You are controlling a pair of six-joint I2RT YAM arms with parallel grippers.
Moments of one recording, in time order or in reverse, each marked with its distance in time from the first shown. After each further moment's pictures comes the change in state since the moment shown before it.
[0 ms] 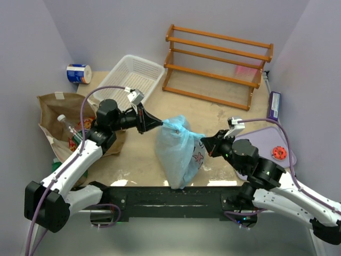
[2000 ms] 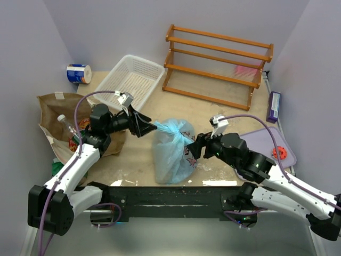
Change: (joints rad) left arm 0.148 -0.035 -0.127 0.090 0.070 -0.031; right arm -0.022 0.121 0.024 0.002 -0.184 -0.127
